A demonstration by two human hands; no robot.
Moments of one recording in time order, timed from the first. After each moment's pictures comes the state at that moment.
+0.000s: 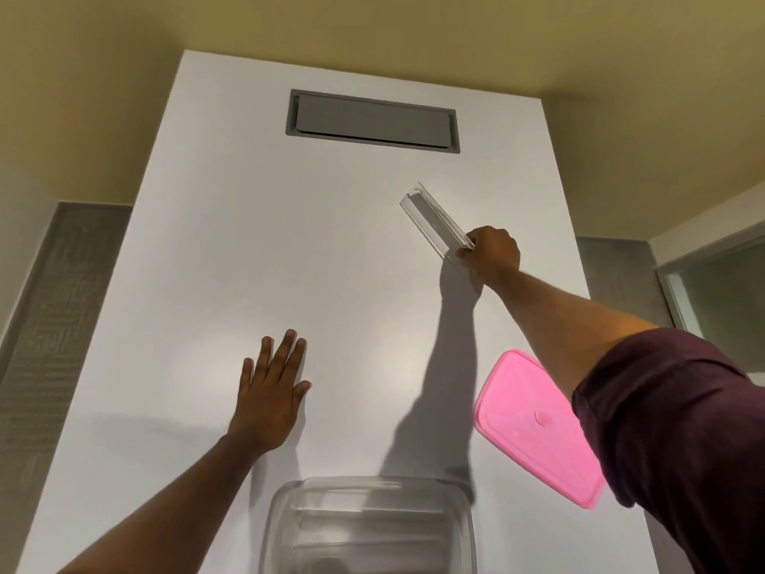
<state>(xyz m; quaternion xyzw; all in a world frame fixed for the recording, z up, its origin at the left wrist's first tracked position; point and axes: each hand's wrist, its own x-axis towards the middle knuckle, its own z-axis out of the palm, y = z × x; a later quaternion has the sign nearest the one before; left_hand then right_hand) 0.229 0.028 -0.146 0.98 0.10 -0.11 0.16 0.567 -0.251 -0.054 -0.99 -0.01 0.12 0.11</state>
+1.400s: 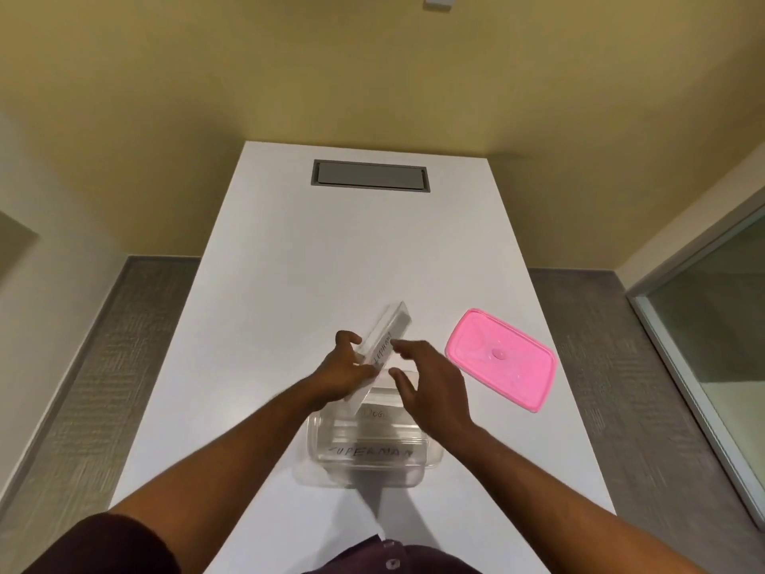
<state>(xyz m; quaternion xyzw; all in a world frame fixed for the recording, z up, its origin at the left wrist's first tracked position) 0.126 -0.098 0.055 0.79 0.18 -0.21 0.55 0.133 -0.286 0.061 -0.91 -0.22 -0.03 0.34</state>
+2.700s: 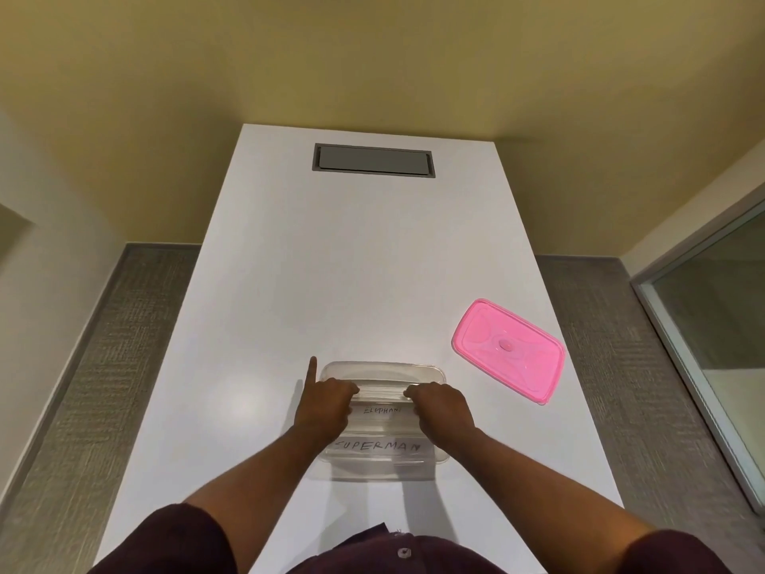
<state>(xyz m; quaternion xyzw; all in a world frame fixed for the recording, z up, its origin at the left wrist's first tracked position) 0.083 -0.083 -0.030 0.98 0.02 -0.15 0.12 0.140 -0.305 -0.029 -0.95 -0.26 0.17 0.01</state>
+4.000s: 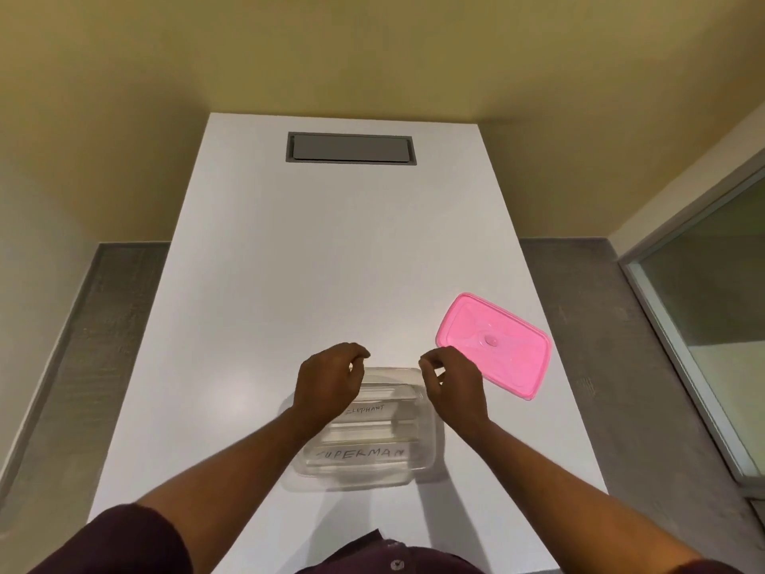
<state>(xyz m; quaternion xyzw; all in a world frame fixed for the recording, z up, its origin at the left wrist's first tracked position) 0.135 -0.112 0.000 0.95 0.06 0.06 0.31 0.177 -0.339 -0.011 -0.93 -0.09 0.01 0.36</state>
